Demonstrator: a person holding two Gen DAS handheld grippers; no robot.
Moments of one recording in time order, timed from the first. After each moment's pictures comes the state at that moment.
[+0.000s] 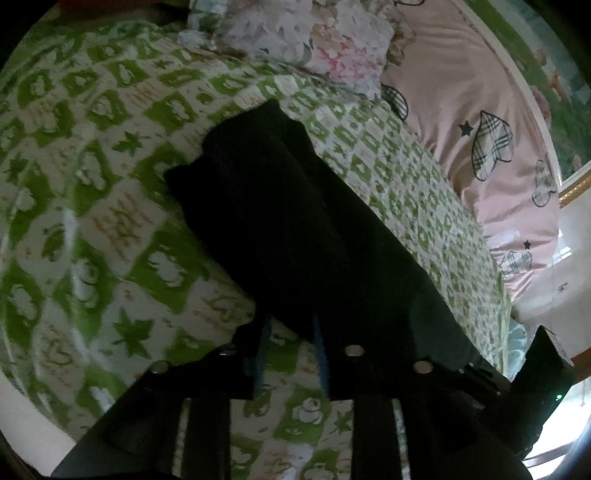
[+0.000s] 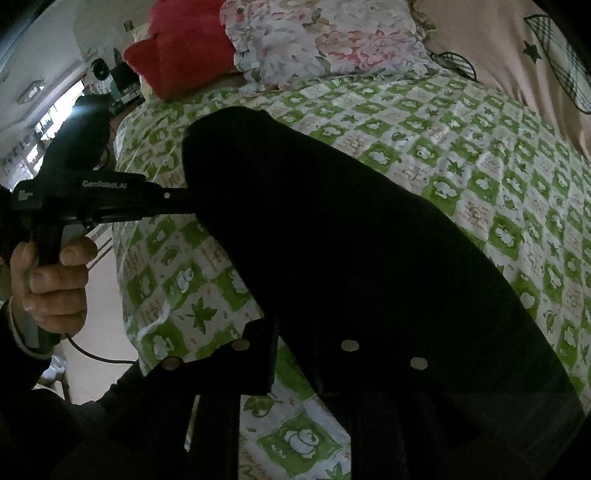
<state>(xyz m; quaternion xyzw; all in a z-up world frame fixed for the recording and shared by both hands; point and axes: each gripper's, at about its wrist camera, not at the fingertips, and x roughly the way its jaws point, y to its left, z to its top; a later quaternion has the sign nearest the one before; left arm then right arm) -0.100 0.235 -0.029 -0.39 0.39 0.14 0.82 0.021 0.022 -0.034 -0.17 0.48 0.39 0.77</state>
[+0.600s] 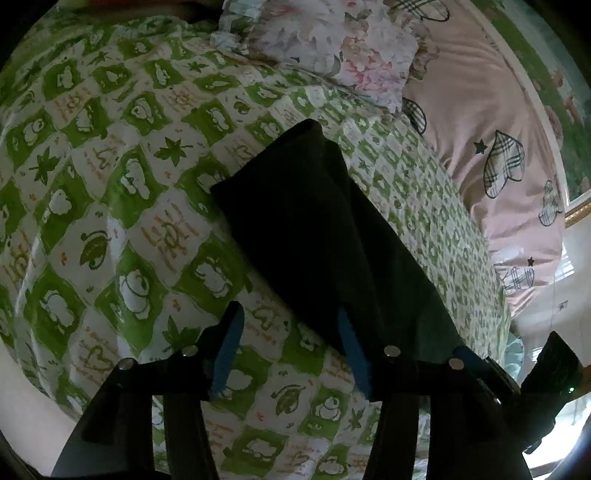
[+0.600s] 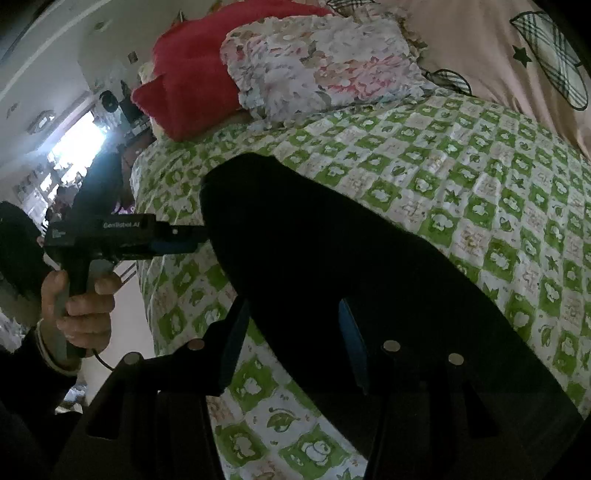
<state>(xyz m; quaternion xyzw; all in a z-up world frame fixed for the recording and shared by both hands) -0.116 0.261 -0.025 -0.42 0.39 0.16 0.80 0.033 0.019 -0.004 -0.11 0.46 0.41 0.78</state>
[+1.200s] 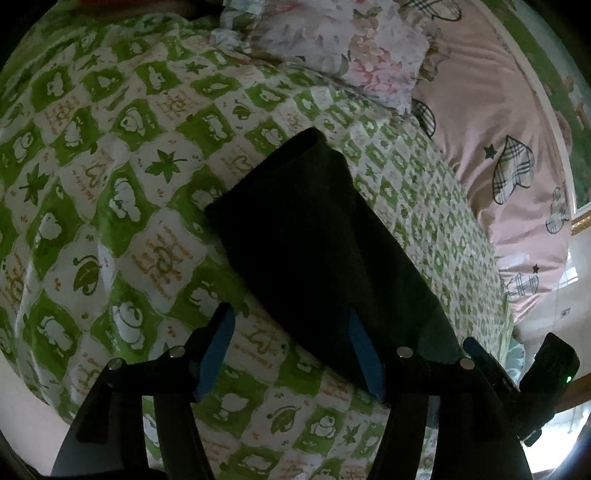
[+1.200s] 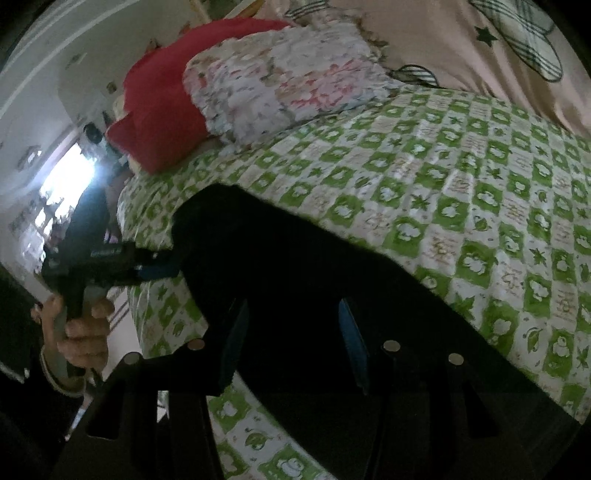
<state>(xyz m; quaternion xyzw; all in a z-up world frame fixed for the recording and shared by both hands) -0.099 0.275 -0.026 -0.43 0.41 0.17 0.79 0.070 -0.005 -0.001 -0.05 0.47 0.38 0.80</state>
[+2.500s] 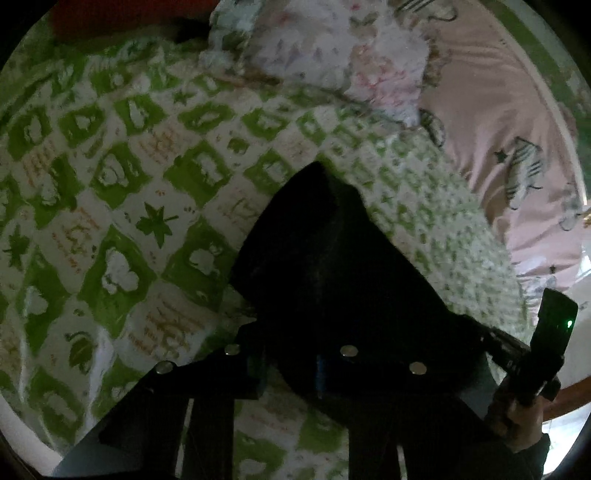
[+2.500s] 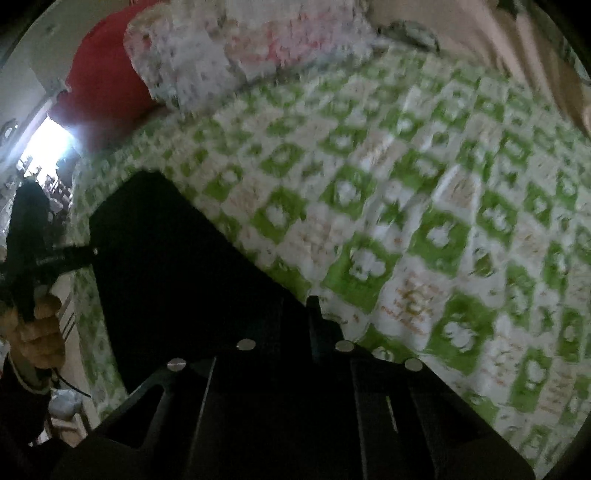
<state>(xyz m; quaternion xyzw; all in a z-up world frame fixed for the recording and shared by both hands) -0.074 0.289 -0.029 -0.38 0.39 0.20 0.82 0.151 0.024 -0.040 -0.12 0.52 0.36 0.77</state>
